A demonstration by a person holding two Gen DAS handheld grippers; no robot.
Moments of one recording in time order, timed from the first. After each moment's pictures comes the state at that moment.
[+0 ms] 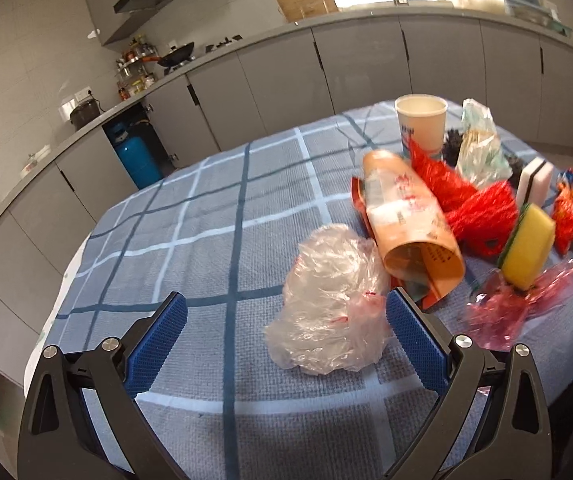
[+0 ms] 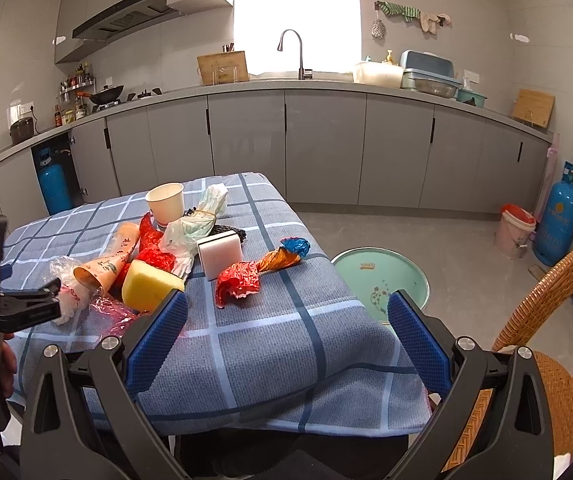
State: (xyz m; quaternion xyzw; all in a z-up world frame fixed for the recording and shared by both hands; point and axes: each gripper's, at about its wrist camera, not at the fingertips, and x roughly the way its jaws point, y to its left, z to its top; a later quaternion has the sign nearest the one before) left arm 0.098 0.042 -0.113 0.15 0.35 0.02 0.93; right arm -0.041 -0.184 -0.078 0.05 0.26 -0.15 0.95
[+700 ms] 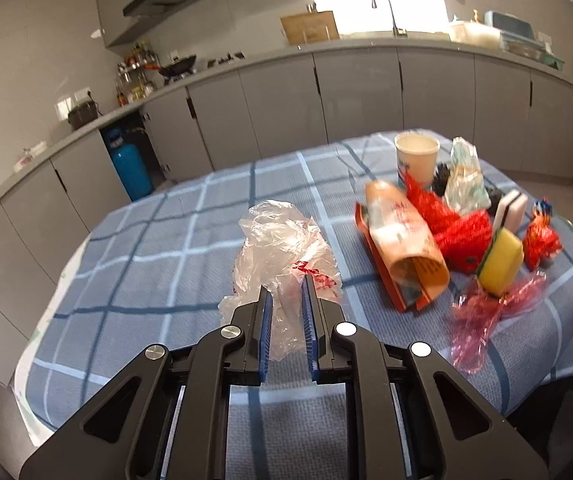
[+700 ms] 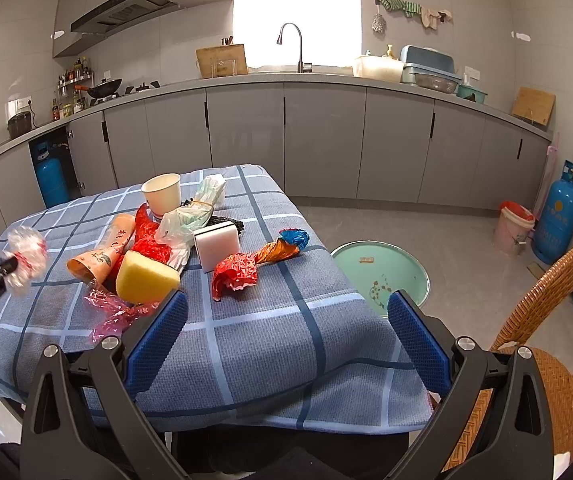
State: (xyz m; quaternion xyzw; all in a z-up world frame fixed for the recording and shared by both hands) left arm 0.060 0.074 -0.072 0.11 0.30 0.00 0.95; right arm -0.033 -0.185 -0.085 0.05 0.26 -0.15 0.95
